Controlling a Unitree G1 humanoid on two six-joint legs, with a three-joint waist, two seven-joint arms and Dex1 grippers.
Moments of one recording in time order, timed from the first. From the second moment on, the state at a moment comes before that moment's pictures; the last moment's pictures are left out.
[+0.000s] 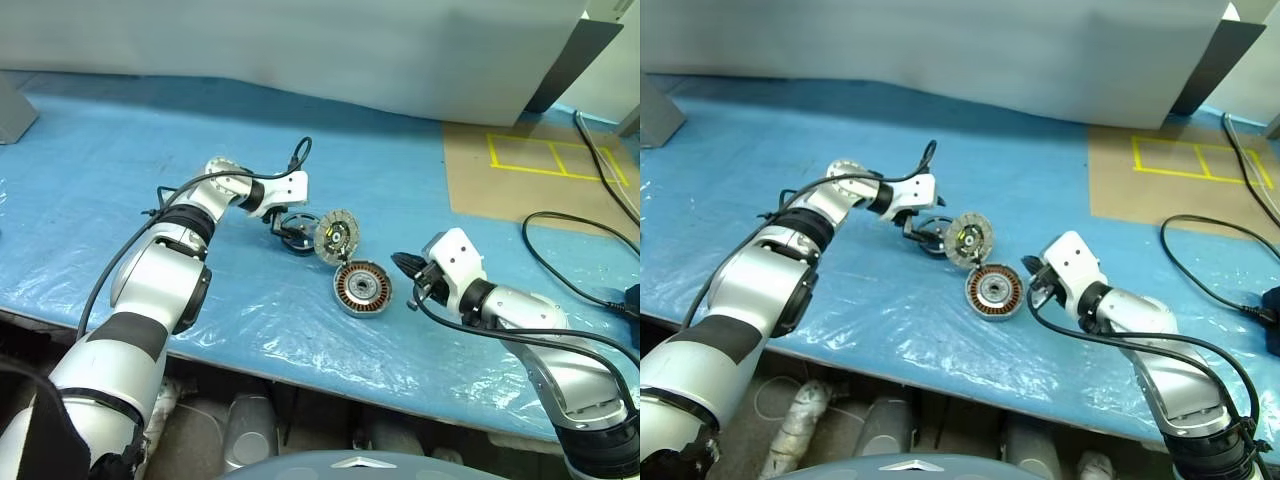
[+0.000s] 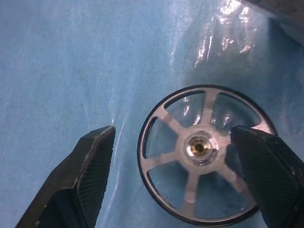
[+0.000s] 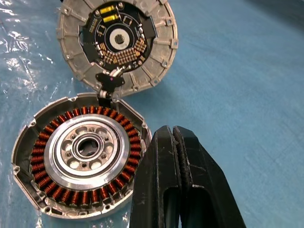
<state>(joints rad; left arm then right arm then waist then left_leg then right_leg) -1.24 0.31 -0.28 1.33 0.30 -0.41 -1.18 -0.02 -0.62 0.02 -0.61 0.23 0.69 0.52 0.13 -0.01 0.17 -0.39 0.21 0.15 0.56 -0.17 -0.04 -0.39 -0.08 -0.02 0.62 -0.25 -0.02</state>
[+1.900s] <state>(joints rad) -1.20 0.32 -0.32 1.32 0.38 -0.45 -1.15 0.01 -0.63 0.05 -0.64 0.18 0.71 0.52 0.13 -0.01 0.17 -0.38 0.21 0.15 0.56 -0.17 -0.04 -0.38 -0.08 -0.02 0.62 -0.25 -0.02</state>
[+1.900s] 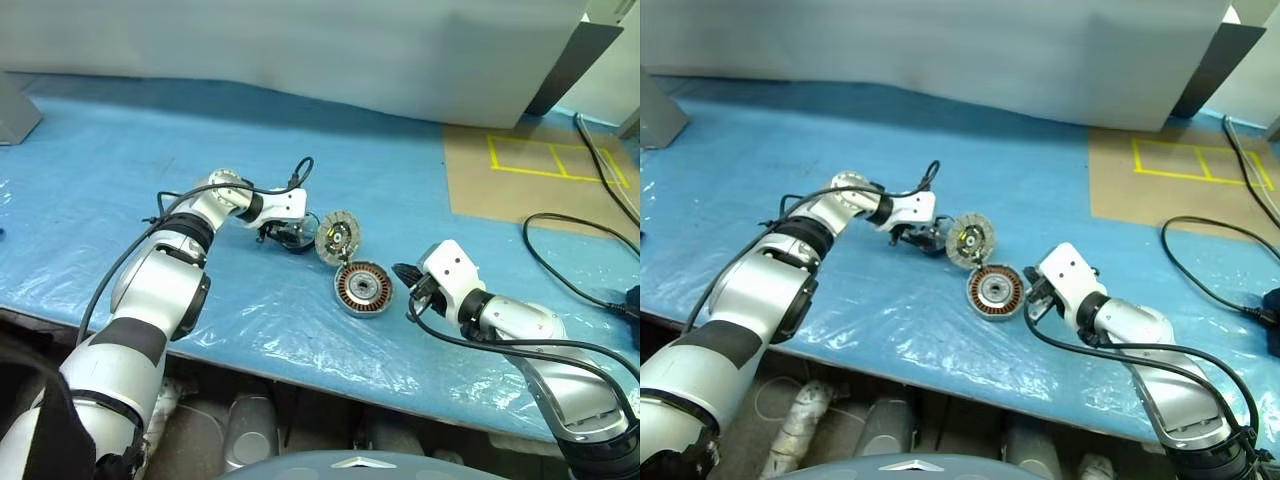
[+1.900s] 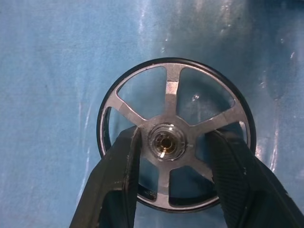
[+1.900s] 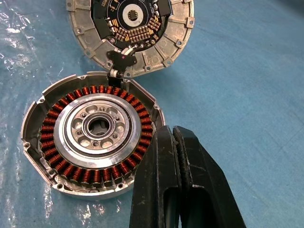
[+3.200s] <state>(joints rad) -1.08 0.51 -0.04 0.97 -0.02 -0.18 -1.47 -0.16 -0.61 0.01 -0.51 0.26 0.66 0.61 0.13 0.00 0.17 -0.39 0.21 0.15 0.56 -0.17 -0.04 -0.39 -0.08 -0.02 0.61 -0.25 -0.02</state>
